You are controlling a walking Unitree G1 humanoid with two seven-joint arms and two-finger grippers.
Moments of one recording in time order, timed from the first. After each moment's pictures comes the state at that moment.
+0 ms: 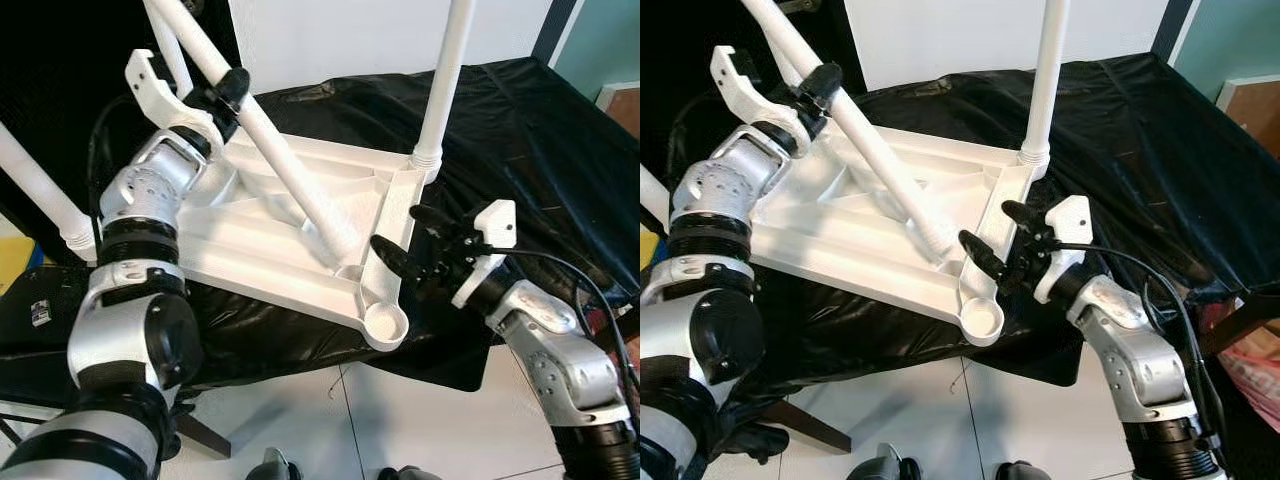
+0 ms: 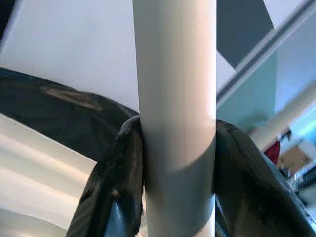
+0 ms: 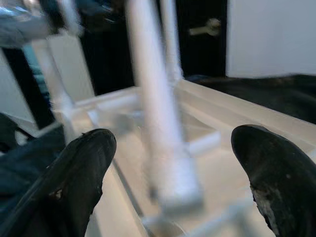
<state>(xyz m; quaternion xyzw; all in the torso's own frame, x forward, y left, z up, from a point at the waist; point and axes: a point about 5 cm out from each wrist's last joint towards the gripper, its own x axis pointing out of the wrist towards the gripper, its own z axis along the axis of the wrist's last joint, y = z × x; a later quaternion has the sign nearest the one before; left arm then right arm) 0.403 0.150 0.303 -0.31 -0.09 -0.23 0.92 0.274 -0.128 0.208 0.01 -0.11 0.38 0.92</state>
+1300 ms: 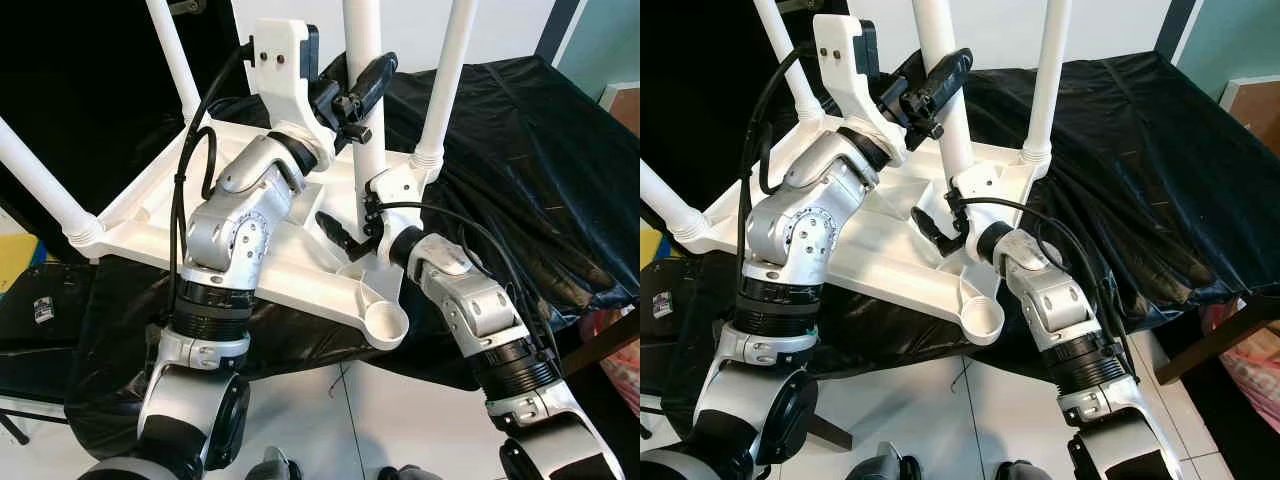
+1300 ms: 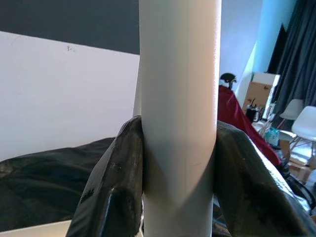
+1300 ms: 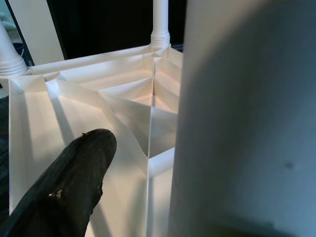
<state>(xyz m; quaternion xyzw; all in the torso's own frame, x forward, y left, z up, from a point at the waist) 0.323 0.045 0.328 -0.11 -0.21 -0.39 0.89 0.333 -0.067 0.202 -0.06 -0.05 0.32 0.94</state>
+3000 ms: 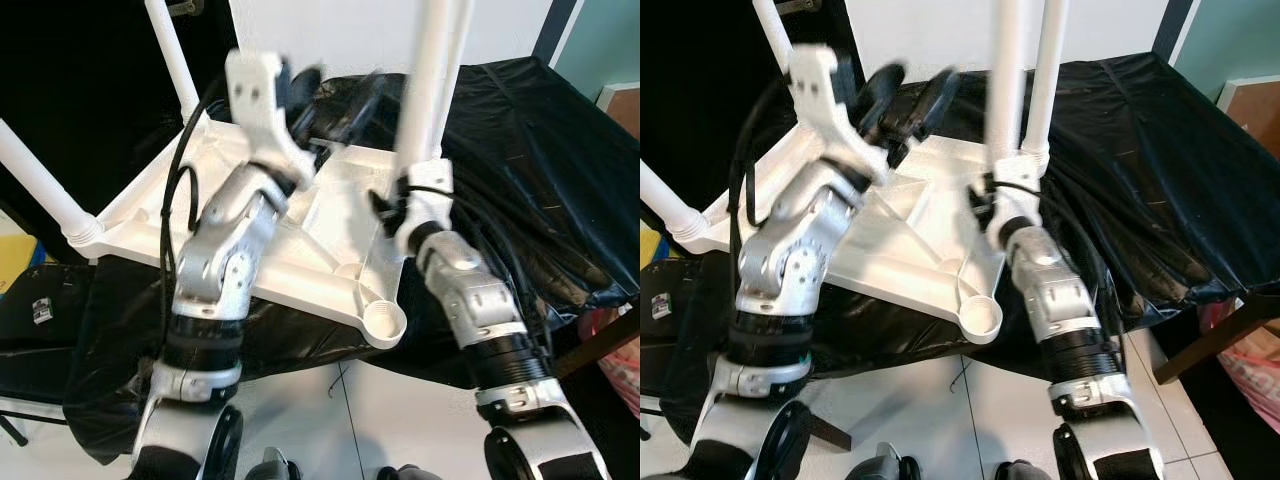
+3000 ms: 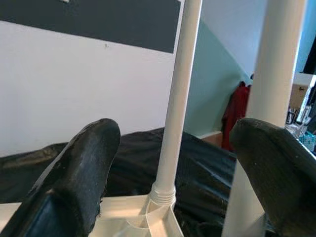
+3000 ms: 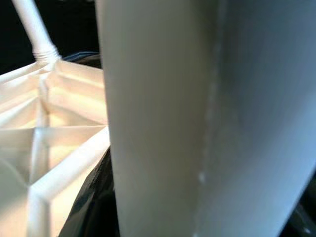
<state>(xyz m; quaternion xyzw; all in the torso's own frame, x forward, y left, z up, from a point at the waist) 0.318 0.076 0.299 -0.09 -0.22 -0.32 0.92 0.353 -0.114 0.201 0.02 -0.05 0.12 0.99</state>
